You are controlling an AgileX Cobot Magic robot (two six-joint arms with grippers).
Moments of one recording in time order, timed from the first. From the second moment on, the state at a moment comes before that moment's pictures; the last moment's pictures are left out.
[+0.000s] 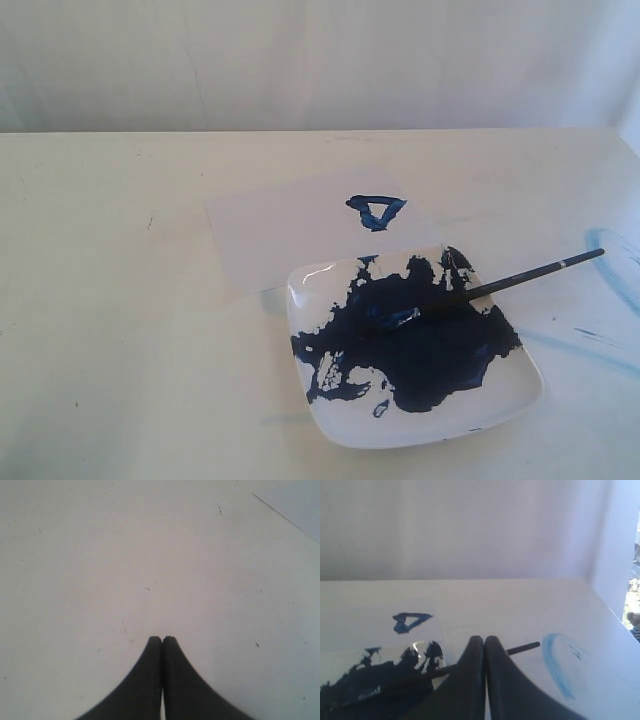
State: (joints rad) left arm 0.02 0.00 0.03 -0.07 0.45 0.13; right arm 0.22 0.16 -0.05 -0.20 0.04 0.19
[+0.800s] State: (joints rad) left arm 0.02 0.00 0.03 -0.07 0.45 0.13; right arm 0.16 0.01 0.00 -0.04 0.34 -0.01
